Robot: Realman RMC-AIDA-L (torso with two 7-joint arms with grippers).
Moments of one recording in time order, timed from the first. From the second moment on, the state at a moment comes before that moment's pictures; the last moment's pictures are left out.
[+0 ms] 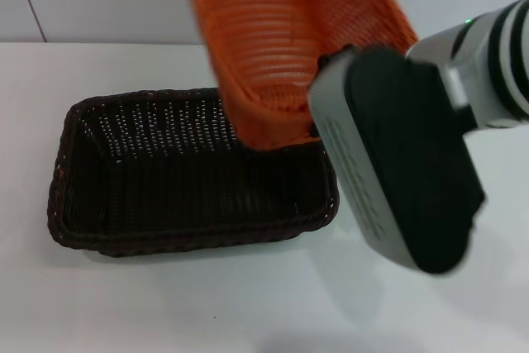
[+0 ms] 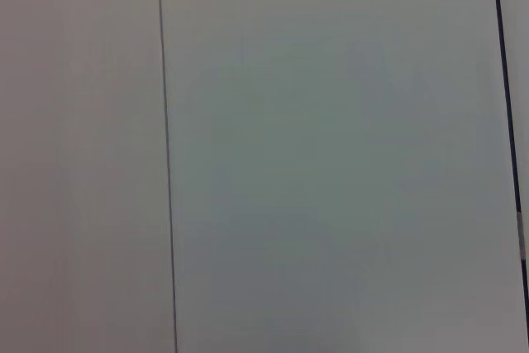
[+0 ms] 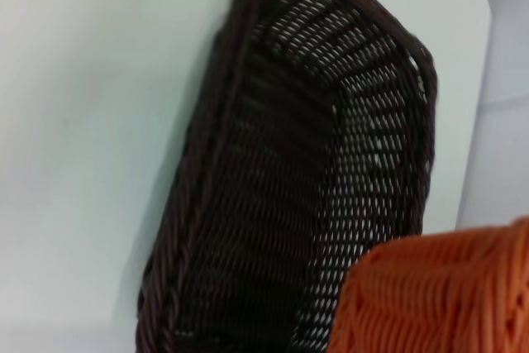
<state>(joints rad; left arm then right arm) -0.11 -2.07 -1.01 -0.39 2.02 1.27 0.21 0.65 2.08 -1.82 -2.01 -2.77 -1.60 1.98</state>
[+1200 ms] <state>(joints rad) -0.10 -2.08 -0.99 -0.42 1.97 1.25 0.14 0.46 2.07 -1.92 -1.80 -2.74 -1.21 1.23</state>
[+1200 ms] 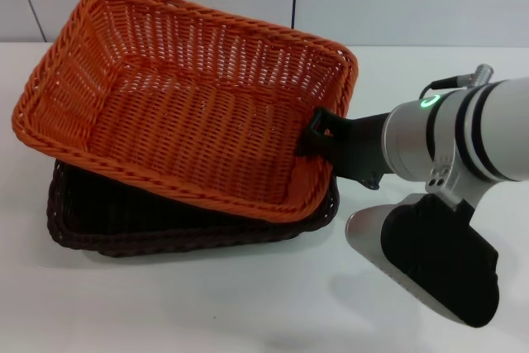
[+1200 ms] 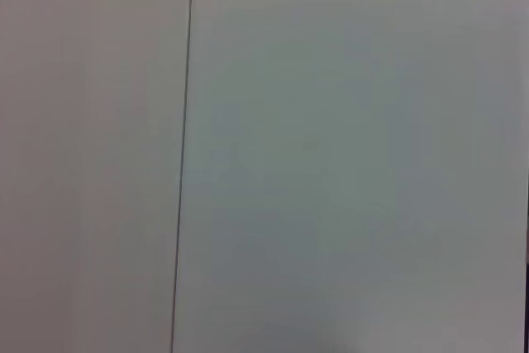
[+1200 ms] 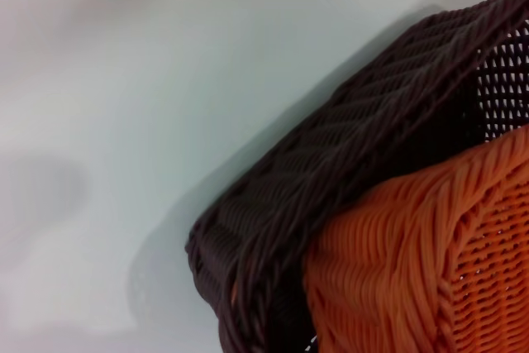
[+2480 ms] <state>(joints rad) -0.06 -2.07 -0.95 -0.42 1.97 1.27 0.14 0.14 2.07 -2.22 -1.99 -2.54 -0.90 1.47</state>
